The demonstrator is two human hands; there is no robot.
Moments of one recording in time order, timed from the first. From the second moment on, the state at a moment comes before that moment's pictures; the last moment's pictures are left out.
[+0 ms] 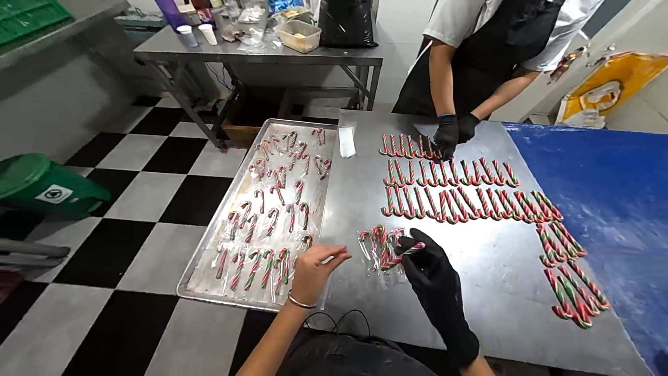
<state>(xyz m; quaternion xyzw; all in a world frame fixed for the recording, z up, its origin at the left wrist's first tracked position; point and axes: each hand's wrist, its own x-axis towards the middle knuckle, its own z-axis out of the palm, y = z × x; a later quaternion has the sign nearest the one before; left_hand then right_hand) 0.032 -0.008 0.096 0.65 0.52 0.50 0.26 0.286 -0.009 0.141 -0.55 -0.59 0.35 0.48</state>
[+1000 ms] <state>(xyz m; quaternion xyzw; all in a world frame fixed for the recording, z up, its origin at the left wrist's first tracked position) -0.006 0.003 -0.010 0.43 0.75 0.31 0.39 0.316 -0.023 0.009 -0.69 -0.62 0.19 0.33</state>
